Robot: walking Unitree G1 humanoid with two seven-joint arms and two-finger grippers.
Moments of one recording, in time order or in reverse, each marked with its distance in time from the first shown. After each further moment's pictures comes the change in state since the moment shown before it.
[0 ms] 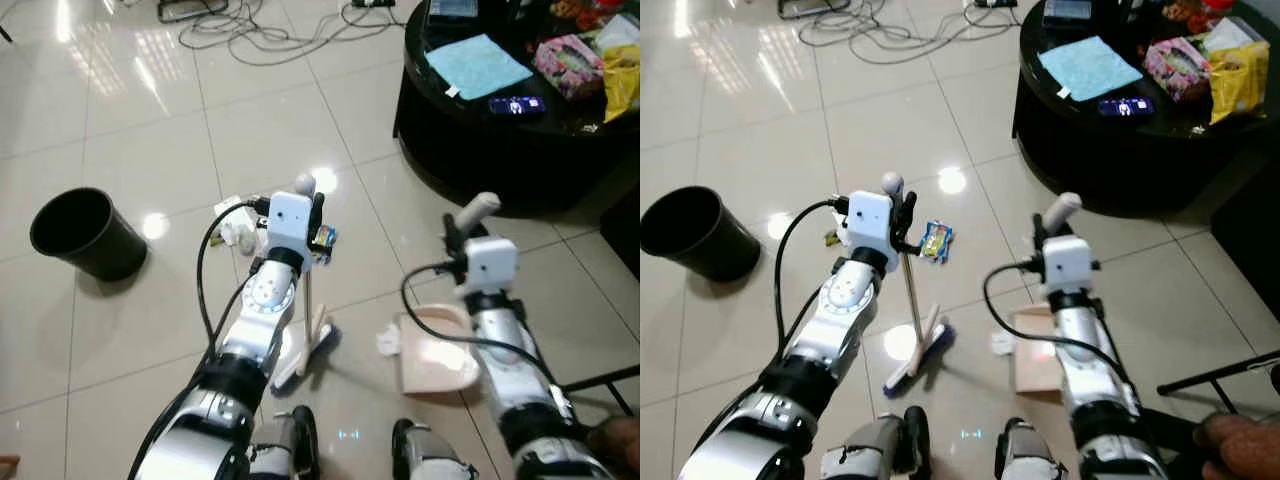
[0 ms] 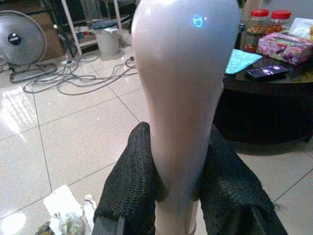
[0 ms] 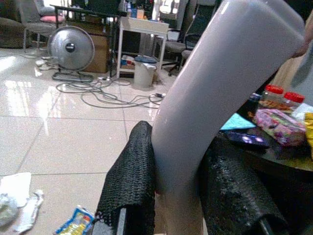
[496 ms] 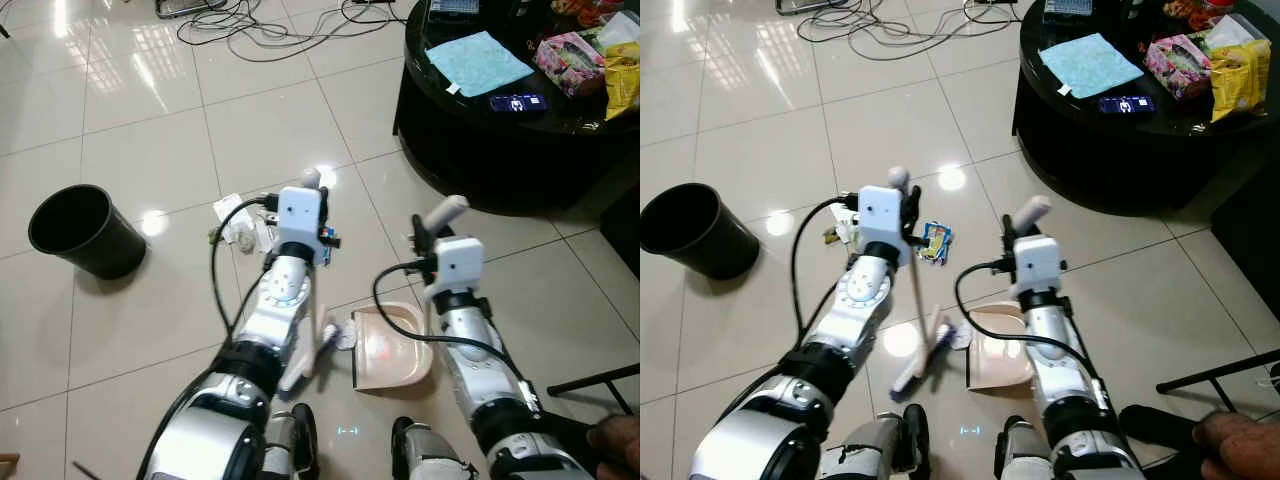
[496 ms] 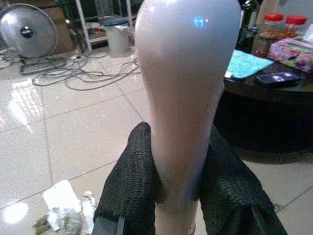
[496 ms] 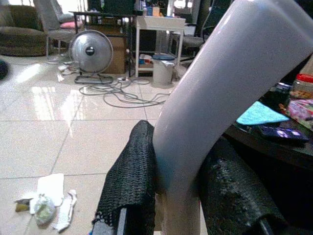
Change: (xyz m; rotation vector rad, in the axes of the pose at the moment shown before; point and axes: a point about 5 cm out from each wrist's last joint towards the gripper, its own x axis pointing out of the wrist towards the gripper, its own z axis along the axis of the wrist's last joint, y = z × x) left arm 0.009 -0.020 0.001 -0.056 -0.002 0.031; right arm 0.005 0.035 0.003 0.081 0.005 0.059
